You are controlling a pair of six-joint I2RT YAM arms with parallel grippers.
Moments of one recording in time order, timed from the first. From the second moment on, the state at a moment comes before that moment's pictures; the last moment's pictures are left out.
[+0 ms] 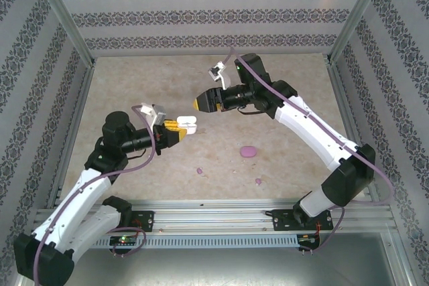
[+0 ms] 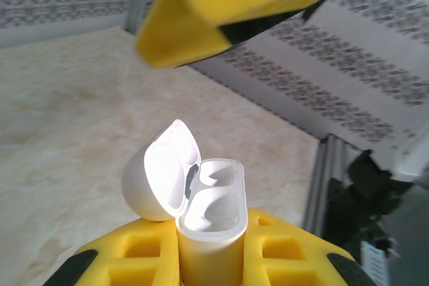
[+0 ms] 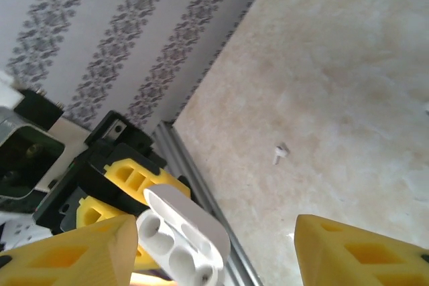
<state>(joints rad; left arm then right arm) -0.31 0.78 0.63 -0.08 0.75 -0.14 0.60 1.53 1.51 -0.61 -0.72 0.48</state>
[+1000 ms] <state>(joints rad) -0.31 0.08 0.62 -0.74 -0.21 -0.09 1.08 2.45 2.25 -0.95 -0.17 0.74</state>
